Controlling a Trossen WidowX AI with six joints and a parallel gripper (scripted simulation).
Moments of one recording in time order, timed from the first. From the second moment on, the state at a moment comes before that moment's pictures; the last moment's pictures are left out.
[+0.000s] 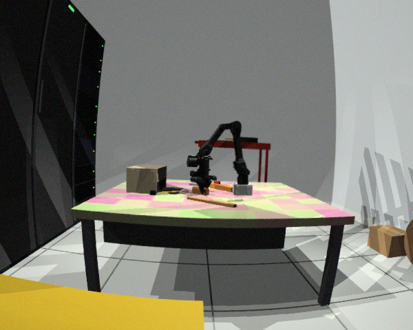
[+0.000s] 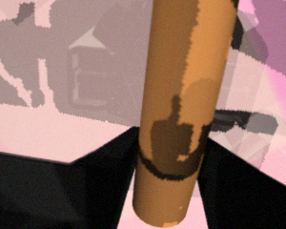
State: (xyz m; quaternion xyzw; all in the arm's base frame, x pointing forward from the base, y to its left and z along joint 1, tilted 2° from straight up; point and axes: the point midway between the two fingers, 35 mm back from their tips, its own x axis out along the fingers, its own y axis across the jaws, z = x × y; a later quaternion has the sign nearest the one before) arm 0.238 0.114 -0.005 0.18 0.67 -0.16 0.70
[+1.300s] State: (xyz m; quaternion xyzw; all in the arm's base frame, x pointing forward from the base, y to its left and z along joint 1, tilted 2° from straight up) arm 0.228 0.154 -0.005 0.18 0.67 -0.16 0.70
